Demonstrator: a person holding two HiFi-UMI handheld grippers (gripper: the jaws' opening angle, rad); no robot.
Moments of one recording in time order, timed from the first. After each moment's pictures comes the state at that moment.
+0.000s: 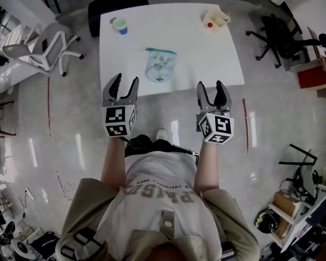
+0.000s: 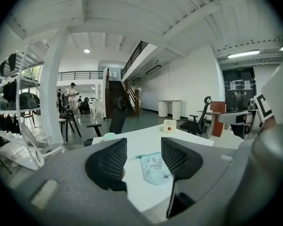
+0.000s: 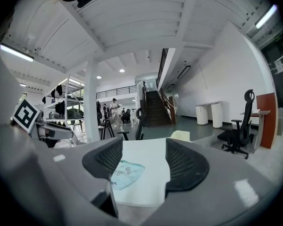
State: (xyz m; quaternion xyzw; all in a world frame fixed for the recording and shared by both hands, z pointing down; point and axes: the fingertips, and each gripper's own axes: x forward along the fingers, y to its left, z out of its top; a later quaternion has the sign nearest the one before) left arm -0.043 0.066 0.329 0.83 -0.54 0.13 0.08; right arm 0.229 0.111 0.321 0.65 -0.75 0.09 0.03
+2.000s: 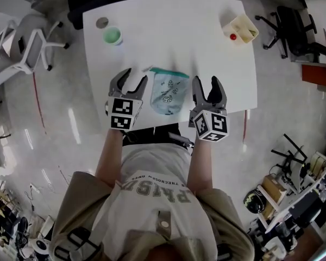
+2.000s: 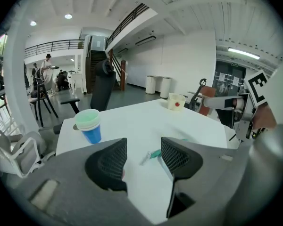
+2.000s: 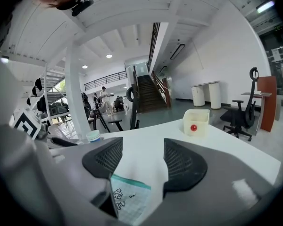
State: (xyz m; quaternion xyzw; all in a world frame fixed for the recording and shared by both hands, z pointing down) left arm -0.034 -0.156 0.482 0.85 -0.42 0.26 0.18; right arm 0.185 -0.119 0.428 0.67 -0.71 0.19 0.06
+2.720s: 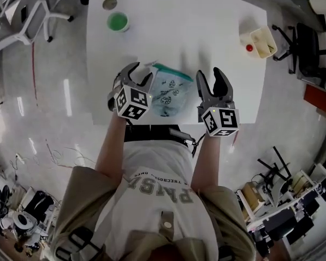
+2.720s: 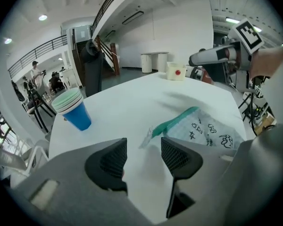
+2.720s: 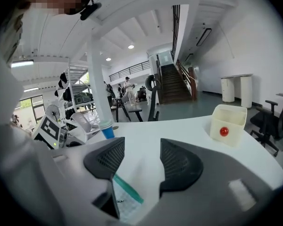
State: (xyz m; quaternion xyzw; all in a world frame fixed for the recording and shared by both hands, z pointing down) left arm -0.016 -0.153 0.573 0.82 -0.39 0.40 0.15; right arm 0.172 -0.173 0.462 0.53 -0.82 0.19 0.12
